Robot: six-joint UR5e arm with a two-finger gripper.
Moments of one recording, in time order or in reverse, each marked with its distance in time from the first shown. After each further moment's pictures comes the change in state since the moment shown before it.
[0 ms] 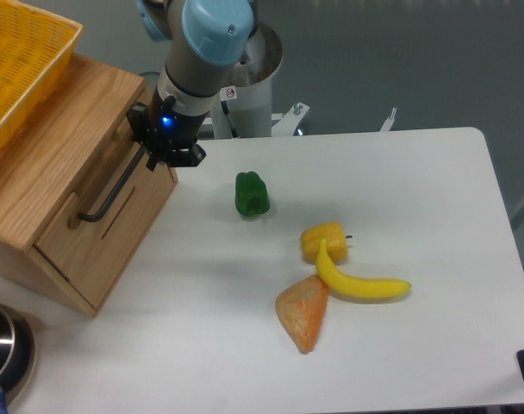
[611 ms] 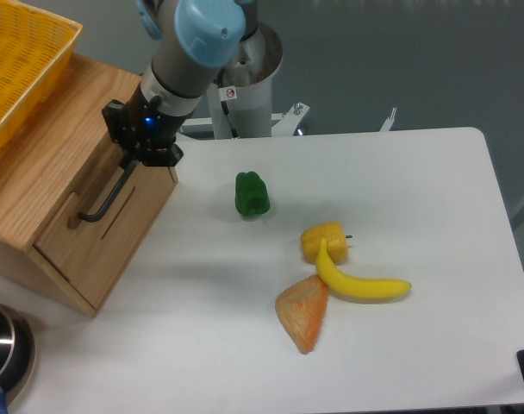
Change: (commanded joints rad) arm -0.066 -0.009 -0.002 -0.002 -0.066 -0.080
